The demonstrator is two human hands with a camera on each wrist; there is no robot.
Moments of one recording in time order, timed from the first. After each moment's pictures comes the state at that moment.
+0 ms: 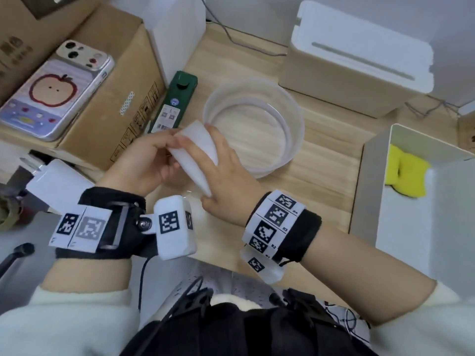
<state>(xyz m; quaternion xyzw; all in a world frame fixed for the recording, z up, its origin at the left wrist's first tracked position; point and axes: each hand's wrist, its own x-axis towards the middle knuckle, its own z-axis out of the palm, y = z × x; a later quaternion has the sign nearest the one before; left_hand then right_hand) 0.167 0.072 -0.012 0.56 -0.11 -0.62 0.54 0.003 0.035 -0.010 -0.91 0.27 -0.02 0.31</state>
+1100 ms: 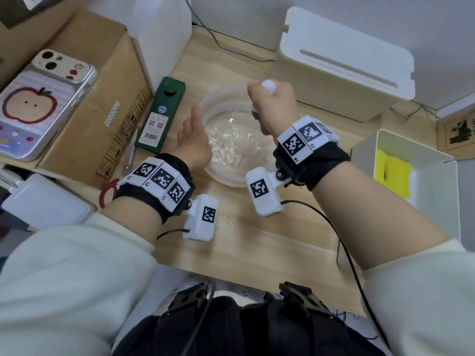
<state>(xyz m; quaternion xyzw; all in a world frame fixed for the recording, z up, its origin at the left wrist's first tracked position) 0.124 -0.008 -0.031 0.80 -0.41 -0.41 0.15 0.015 -0.086 0.026 -0.61 0.56 -0.25 0.50</state>
